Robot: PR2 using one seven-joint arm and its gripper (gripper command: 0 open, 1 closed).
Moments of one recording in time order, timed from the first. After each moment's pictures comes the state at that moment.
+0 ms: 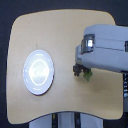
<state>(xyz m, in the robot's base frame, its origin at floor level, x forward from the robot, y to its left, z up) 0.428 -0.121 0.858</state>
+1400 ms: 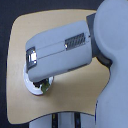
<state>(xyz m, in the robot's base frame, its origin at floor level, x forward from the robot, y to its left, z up) 0.395 0.111 0.876</state>
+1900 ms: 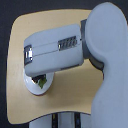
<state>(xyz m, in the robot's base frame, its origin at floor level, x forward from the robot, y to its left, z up) 0.419 0.133 0.822</state>
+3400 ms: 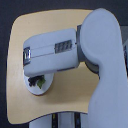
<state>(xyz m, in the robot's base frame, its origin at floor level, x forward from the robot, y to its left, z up) 0.422 0.149 0.781</state>
